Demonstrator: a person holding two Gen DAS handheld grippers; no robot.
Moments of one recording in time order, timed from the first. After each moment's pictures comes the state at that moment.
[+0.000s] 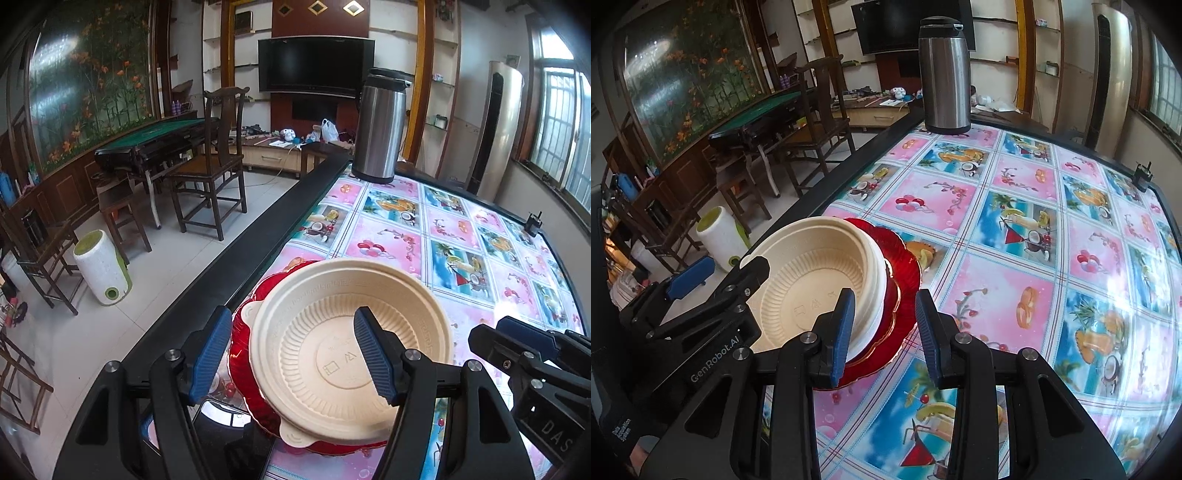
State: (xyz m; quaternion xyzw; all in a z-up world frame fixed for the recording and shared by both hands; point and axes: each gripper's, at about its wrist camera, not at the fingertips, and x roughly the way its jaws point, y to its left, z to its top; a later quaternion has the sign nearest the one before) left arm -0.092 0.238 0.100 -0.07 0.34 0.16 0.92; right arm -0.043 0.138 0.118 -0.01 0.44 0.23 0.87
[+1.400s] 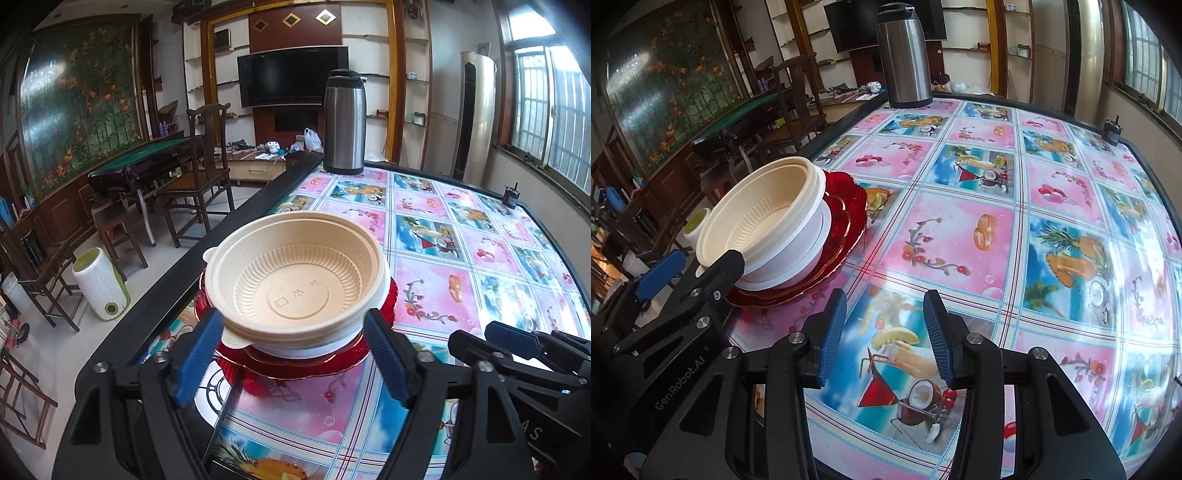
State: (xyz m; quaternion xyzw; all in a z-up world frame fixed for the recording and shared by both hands) left arm -0.139 0.185 0.085 -0.03 0.32 0.15 0.94; right arm -0.090 0.082 0.077 0.01 0.45 0.20 0.87
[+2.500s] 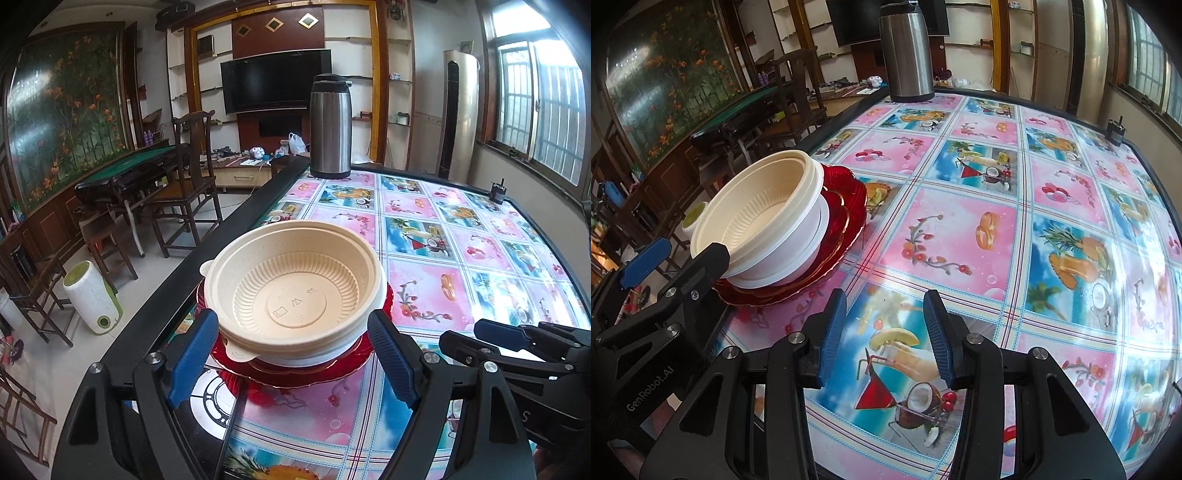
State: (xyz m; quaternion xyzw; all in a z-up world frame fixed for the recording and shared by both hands) left arm -0.139 0.192 0.090 -0.02 0.31 0.11 0.94; right arm -0.084 0.086 0.074 0.00 0.46 0.20 0.87
